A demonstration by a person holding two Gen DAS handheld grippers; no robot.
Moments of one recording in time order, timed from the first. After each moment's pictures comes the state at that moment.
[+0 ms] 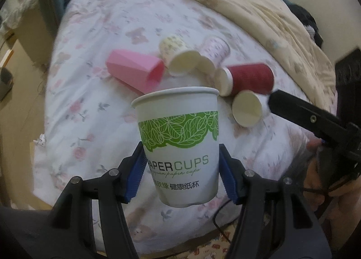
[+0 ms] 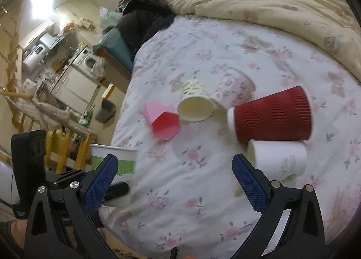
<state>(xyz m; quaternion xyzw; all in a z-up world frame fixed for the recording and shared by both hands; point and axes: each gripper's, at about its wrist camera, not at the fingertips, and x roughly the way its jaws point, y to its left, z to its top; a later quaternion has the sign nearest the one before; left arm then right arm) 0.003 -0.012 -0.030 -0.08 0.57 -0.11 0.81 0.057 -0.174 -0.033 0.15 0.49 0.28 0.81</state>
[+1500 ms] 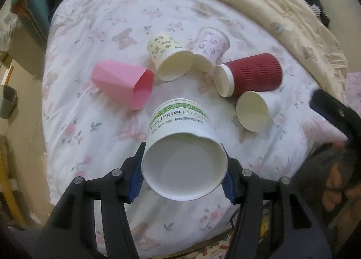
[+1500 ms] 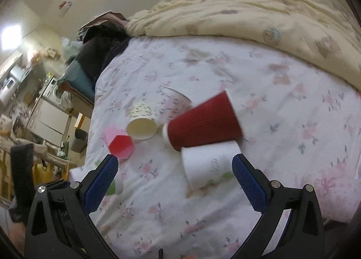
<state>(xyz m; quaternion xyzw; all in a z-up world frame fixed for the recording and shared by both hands) 0.055 -0.046 -0.039 -0.01 0.61 -0.09 0.79 0.054 -0.257 -0.041 0.21 0.48 0.14 0.84</state>
